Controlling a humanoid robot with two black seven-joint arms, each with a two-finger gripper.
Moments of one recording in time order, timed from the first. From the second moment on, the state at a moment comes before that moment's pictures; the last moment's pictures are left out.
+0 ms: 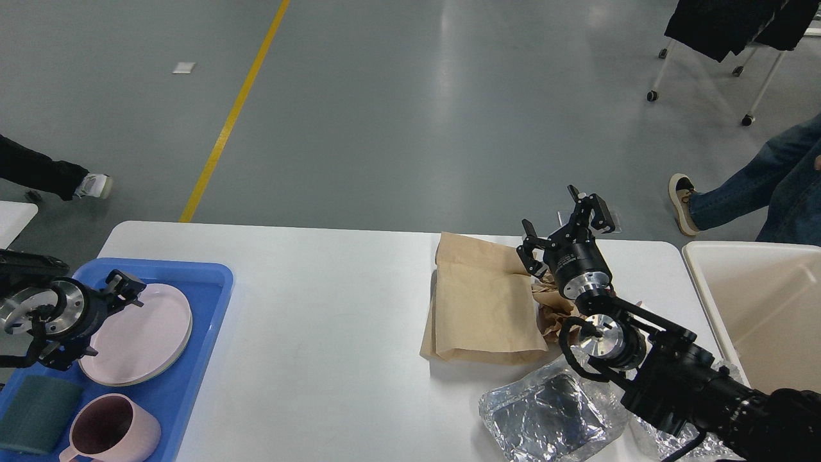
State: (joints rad) left arm -1.46 0.65 1.11 -1.12 -0.41 -0.07 0.21; right arm 0.66 -0.15 0.44 0.67 0.25 0.16 0.58
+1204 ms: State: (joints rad) left arm -1.41 0.87 0.66 -1.07 -0.46 -0.05 0.21; right arm 0.66 -0.15 0.44 0.67 0.25 0.16 0.58
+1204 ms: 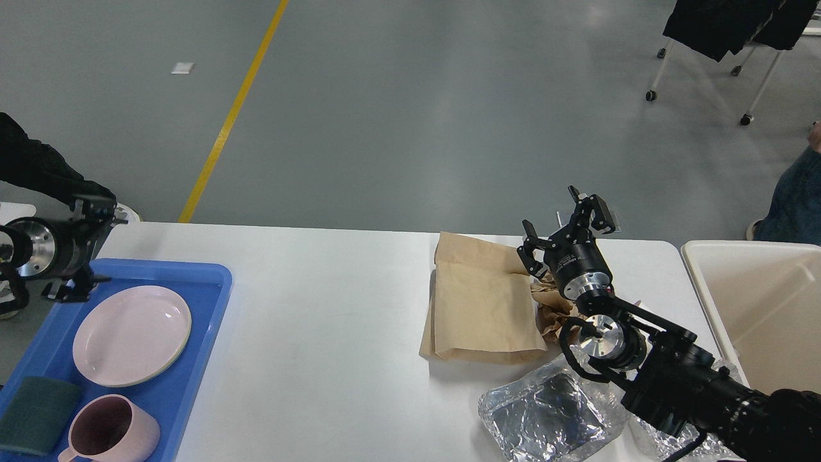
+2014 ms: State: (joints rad) left arm -0.89 0.14 -0.57 -0.59 -0.47 -0.14 0.19; right arm 0.66 -0.15 0.44 0.67 0.25 0.16 0.58
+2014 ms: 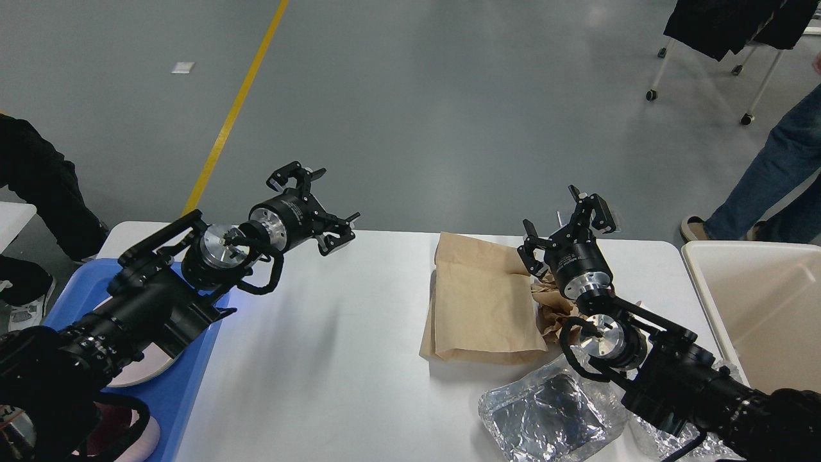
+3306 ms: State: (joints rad) left arm -0.70 -0.03 -0.77 -0.38 -0.21 -0.65 -0.32; right arm 0.66 -0.15 0.44 0.67 0.25 0.16 0.58
